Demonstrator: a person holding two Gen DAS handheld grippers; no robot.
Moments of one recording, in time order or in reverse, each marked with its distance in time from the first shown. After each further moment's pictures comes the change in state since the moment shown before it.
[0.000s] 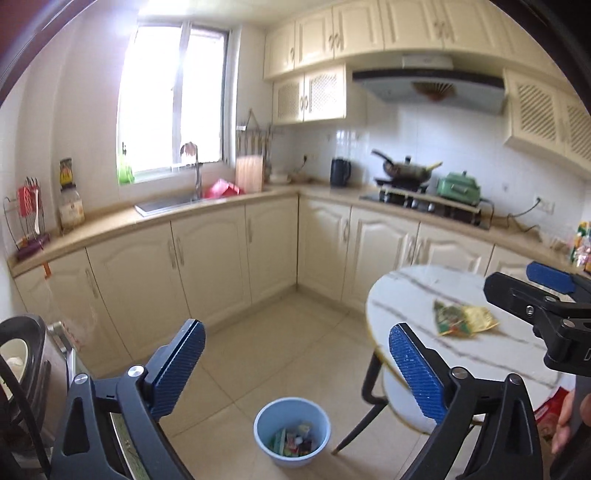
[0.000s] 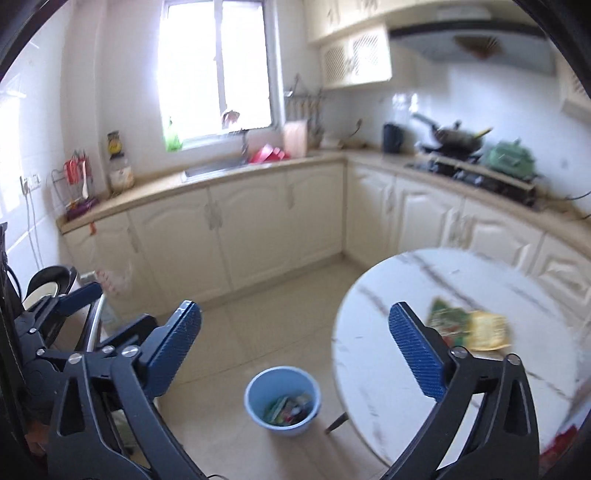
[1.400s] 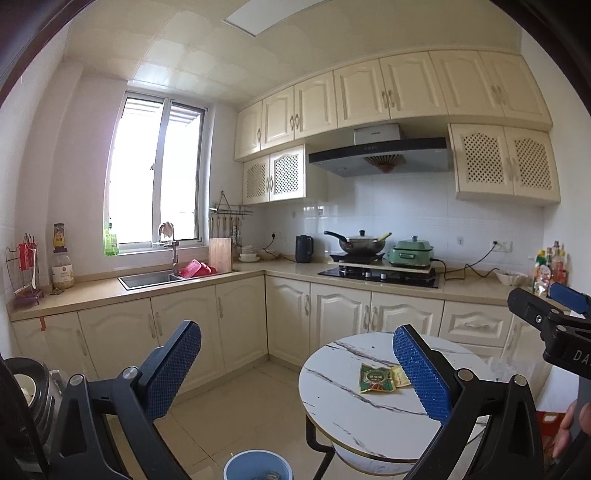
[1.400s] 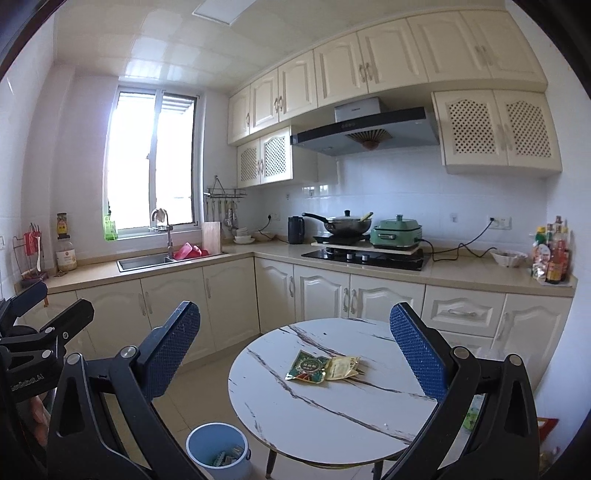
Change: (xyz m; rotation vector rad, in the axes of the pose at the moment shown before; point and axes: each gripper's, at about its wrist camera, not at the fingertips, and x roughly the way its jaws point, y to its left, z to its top) left arm -0.141 -0.075 -0.106 0.047 -0.272 -0.107; right arm -0.211 -0.069 -0.002 0.081 -0.294 -0.287
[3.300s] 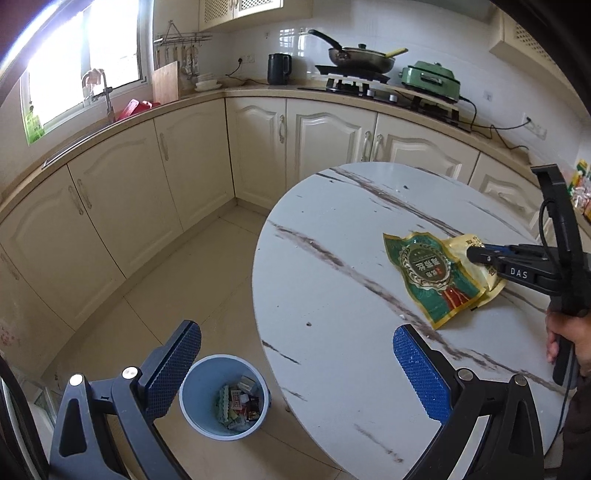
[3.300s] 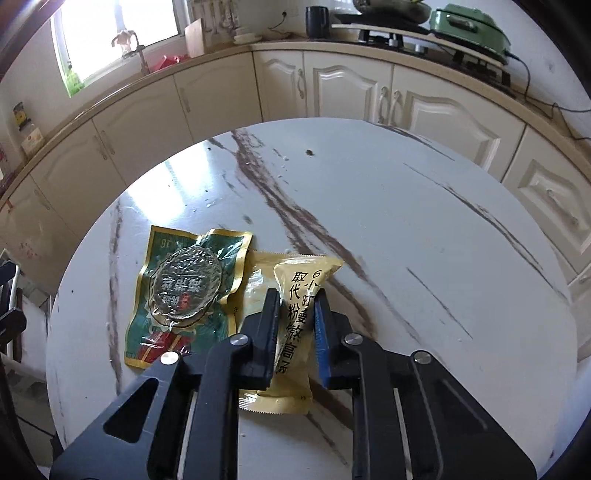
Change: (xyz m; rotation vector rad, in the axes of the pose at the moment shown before) left arm 0.555 -0.017 0.008 0.016 0.671 -0.103; right arm 0.444 -0.119 -0.186 -0.091 0.777 0.170
